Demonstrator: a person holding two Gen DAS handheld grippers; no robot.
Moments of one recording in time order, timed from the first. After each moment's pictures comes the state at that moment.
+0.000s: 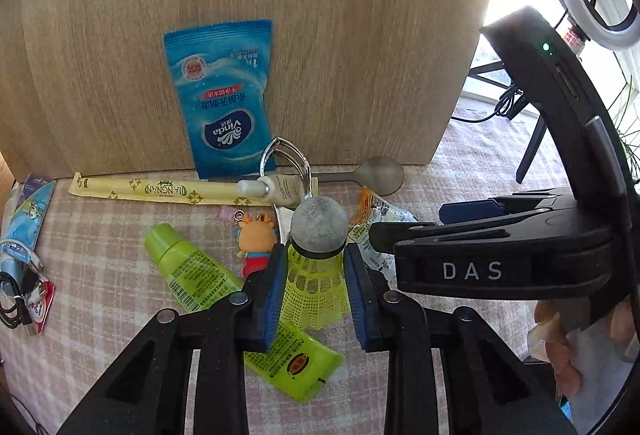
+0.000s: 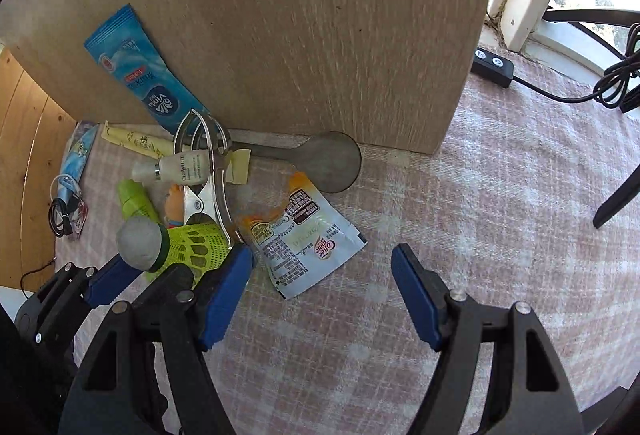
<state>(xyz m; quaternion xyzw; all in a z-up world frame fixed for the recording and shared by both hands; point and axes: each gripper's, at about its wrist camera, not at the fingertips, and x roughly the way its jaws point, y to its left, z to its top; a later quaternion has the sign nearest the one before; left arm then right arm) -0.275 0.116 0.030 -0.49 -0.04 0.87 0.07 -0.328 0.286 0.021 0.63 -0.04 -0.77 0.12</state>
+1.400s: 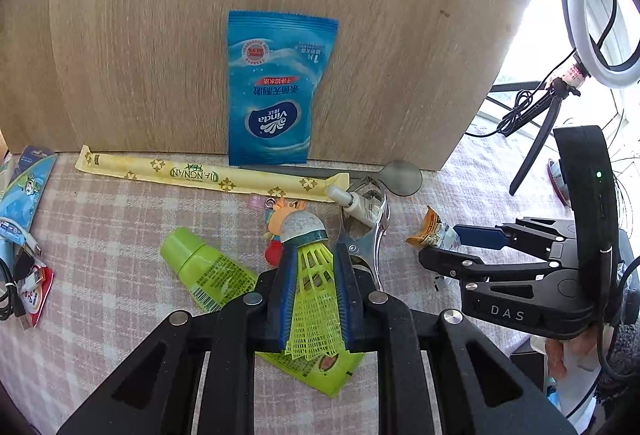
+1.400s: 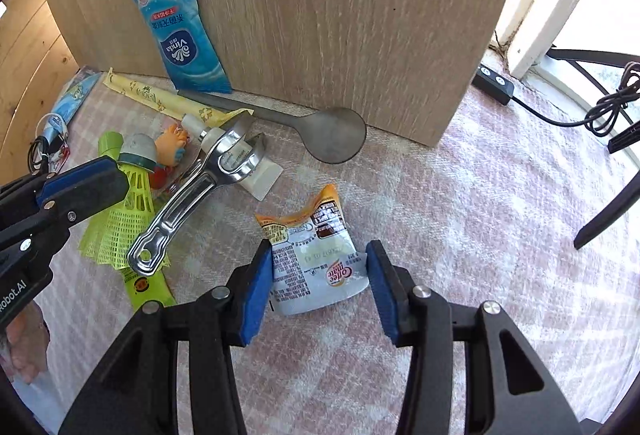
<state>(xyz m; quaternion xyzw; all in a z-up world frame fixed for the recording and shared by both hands) -0.271 0.072 0.032 -0.50 -0.10 0.85 0.09 -0.312 0.281 0.032 0.59 0.04 -0.79 0.13</state>
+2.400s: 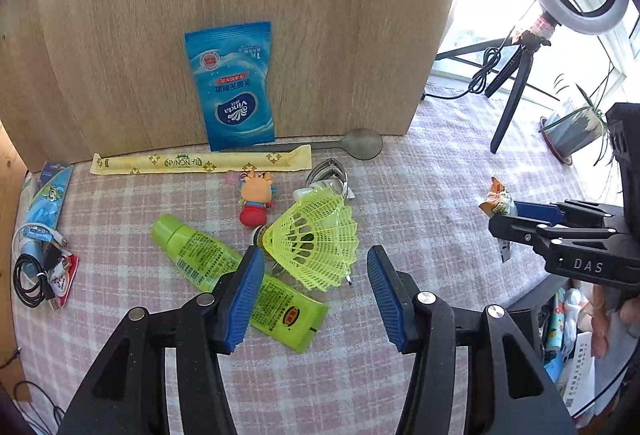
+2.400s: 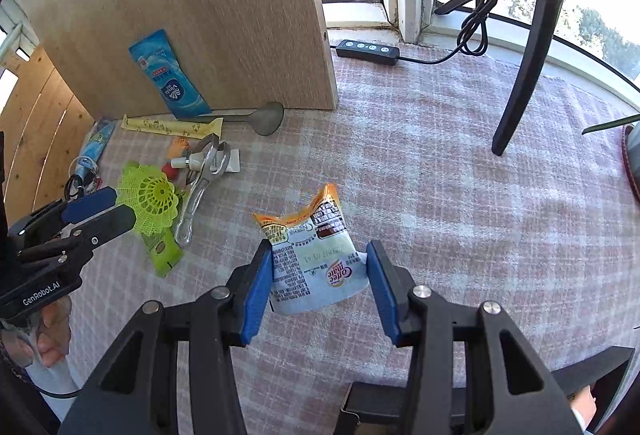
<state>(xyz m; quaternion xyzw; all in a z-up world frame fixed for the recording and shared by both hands) -0.239 0.111 0.059 -0.53 -0.01 0.85 0.07 -0.239 0.355 0.068 0.57 -0.06 -0.81 0.10</state>
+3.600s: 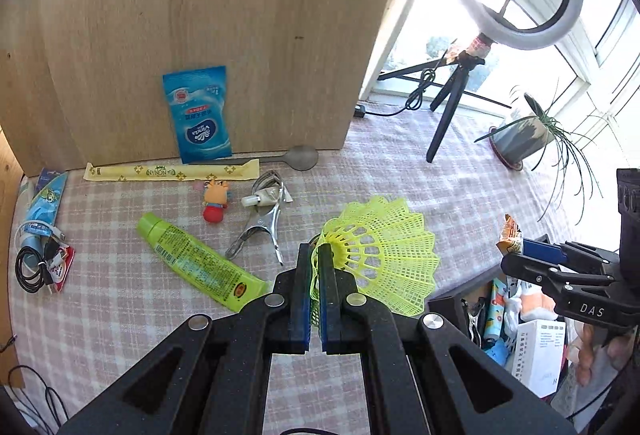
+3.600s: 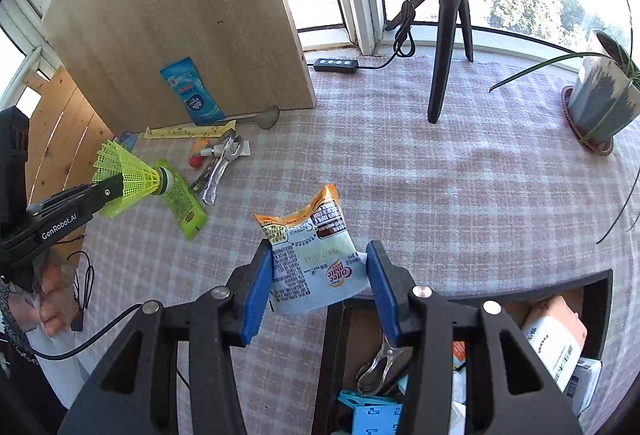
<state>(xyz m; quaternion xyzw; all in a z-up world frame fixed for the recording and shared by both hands) -0.202 0.137 0.123 -0.51 -0.05 0.85 0.14 -0.149 0.397 0.142 0.54 -0.09 -0.83 0.07</state>
